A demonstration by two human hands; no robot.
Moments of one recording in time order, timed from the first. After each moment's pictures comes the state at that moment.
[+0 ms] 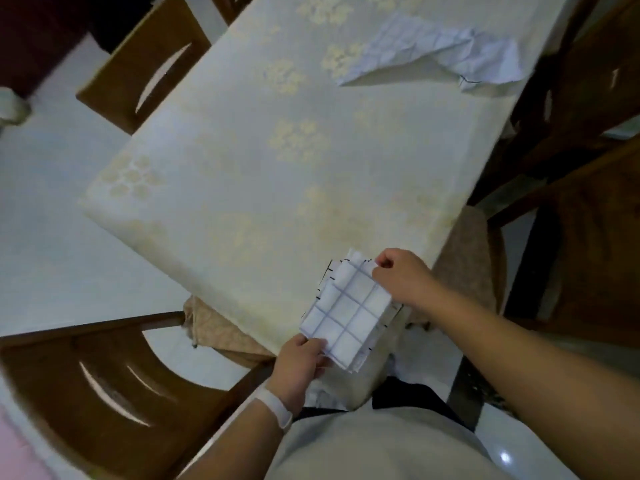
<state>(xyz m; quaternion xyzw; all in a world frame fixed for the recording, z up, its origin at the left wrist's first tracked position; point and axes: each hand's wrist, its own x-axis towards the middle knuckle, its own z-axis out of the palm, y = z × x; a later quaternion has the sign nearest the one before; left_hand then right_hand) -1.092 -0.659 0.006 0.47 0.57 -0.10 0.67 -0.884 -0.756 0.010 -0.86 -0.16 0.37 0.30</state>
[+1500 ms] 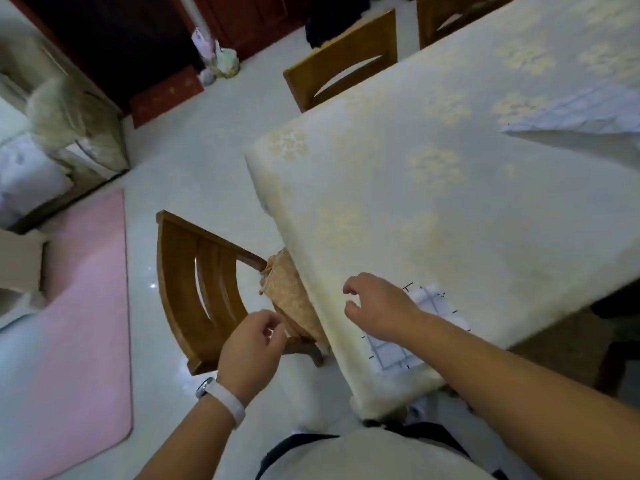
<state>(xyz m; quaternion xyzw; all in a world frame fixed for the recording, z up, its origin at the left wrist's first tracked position) -1.200 -0.645 0.087 0.74 0.62 0.05 0.26 -0.966 -0.673 0.057 -0.69 -0.61 0.35 0.15</state>
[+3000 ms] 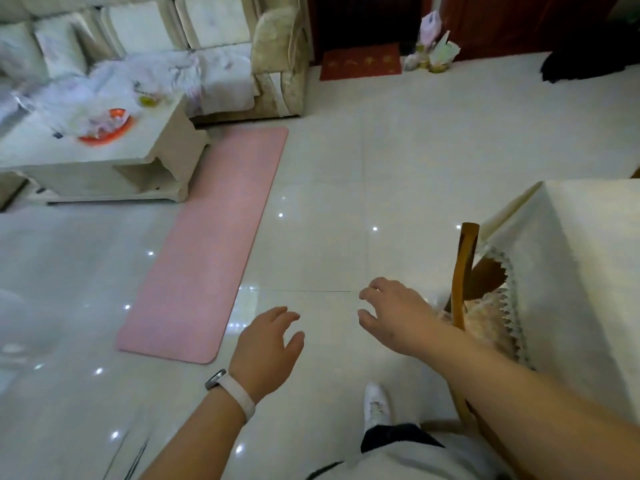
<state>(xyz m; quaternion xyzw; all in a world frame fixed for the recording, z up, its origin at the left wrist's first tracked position) -1.702 -0.486 0.075 0.64 0.73 0.08 0.22 -1.470 -0.403 0.083 -0.52 -0.82 0.23 -0.05</state>
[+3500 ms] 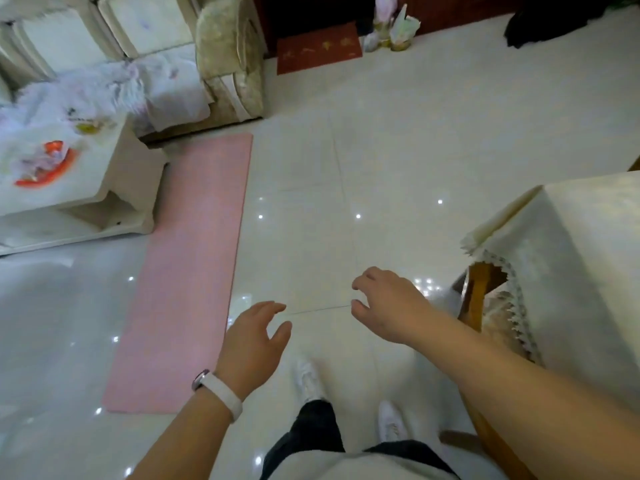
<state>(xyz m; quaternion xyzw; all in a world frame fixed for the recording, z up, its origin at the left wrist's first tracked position) -1.728 -0.307 0.074 0.65 0.71 0.10 0.25 -1.482 -0.253 0.077 -0.57 -0.77 0.27 -0.03</state>
